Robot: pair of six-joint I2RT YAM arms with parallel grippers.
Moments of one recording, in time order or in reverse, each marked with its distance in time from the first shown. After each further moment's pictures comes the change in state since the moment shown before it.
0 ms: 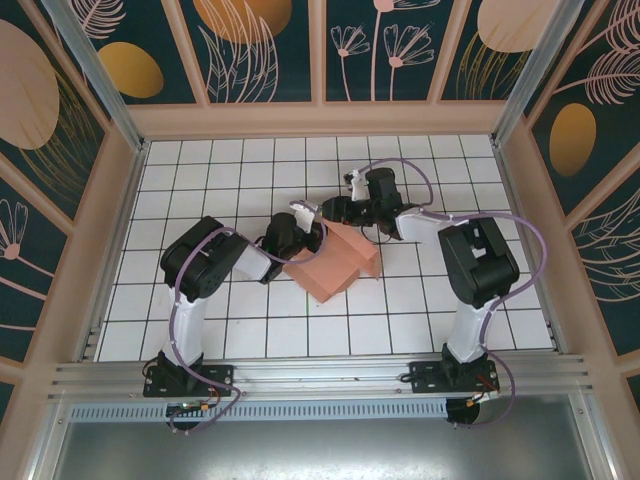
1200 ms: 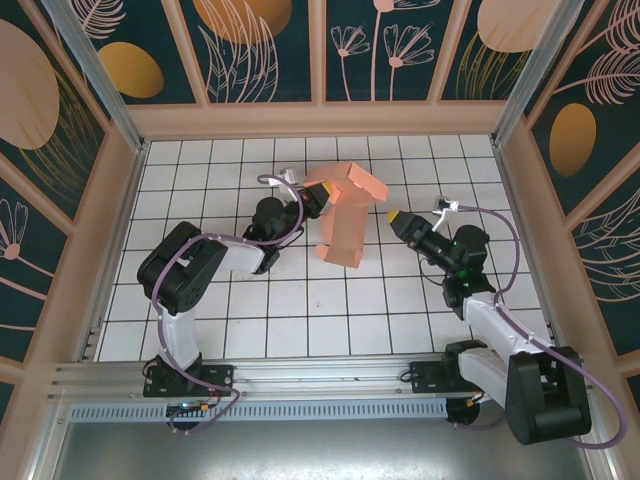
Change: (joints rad) left arm 0.016 -0.166 0.036 0.181 -0.008 -0.702; right arm -0.268 -0.824 -0.718 0.490 -0.007 0.398
